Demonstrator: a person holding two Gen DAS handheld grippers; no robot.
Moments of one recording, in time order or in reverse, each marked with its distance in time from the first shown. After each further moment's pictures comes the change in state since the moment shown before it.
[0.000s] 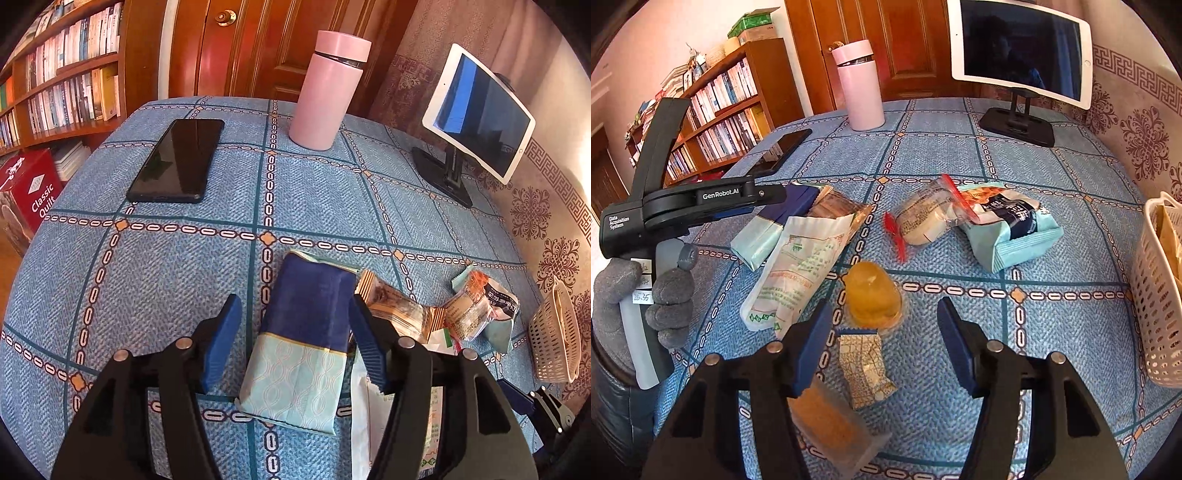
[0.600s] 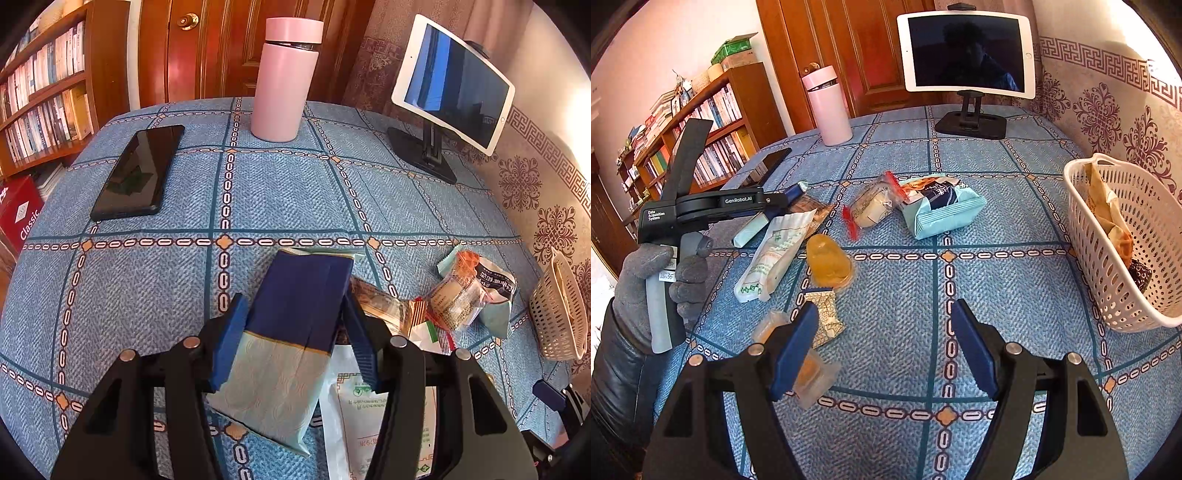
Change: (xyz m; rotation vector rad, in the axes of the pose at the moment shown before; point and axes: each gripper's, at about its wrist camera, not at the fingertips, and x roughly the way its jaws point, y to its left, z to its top) left arm 0.012 -0.029 0.005 0.092 0.018 -0.029; right arm -0.052 -0.042 -0.035 0.102 -0.065 -0.030
